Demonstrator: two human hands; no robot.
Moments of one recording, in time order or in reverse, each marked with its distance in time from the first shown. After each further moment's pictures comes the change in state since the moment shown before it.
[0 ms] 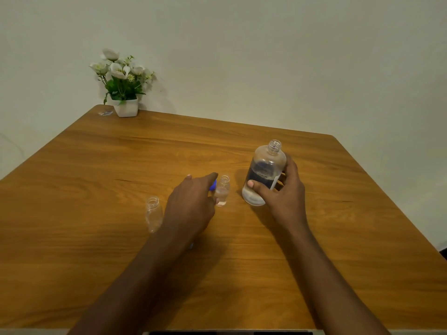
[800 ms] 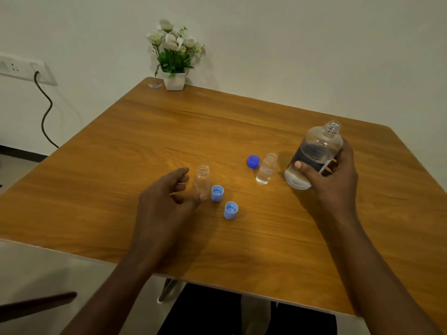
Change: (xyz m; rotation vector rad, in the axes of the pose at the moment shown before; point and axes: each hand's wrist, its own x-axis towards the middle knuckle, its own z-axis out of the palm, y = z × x) left_hand -0.082 -0.084 -0.034 -0.421 0.339 -0.230; right_hand -0.005 -0.005 0.001 0.048 0.017 0.027
